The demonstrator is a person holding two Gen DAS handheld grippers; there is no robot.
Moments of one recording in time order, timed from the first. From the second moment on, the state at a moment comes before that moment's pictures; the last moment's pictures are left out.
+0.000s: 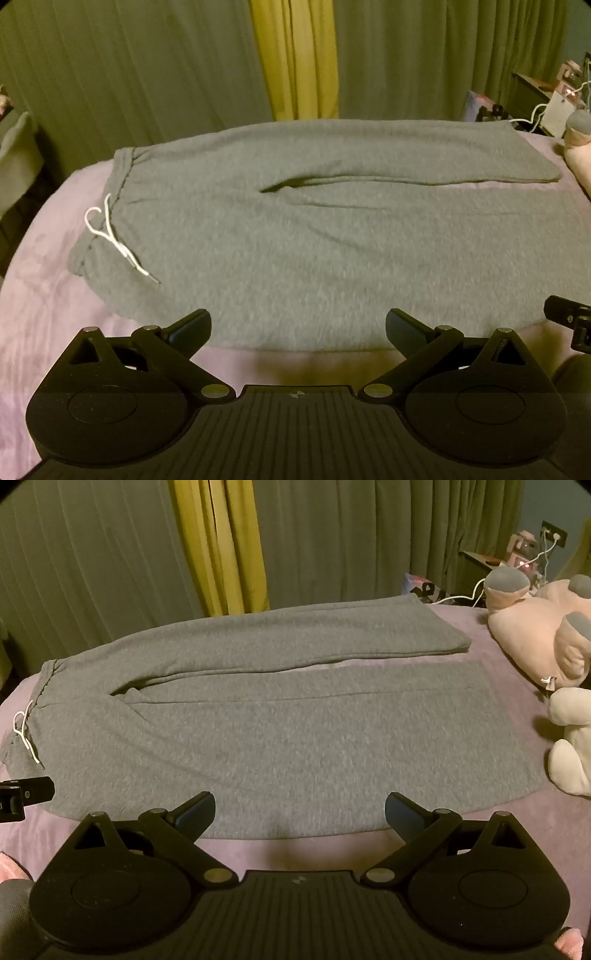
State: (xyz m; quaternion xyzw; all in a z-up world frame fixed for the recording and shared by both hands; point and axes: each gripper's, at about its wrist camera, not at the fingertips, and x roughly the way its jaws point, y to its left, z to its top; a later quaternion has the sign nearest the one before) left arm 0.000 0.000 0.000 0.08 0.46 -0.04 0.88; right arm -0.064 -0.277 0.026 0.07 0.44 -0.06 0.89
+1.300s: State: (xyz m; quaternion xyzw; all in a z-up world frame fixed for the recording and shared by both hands) left arm -0.002 0.003 -0.001 0.06 0.46 -0.05 0.89; right arm -0.061 -0.278 0.026 0.08 0.44 -0.06 0.89
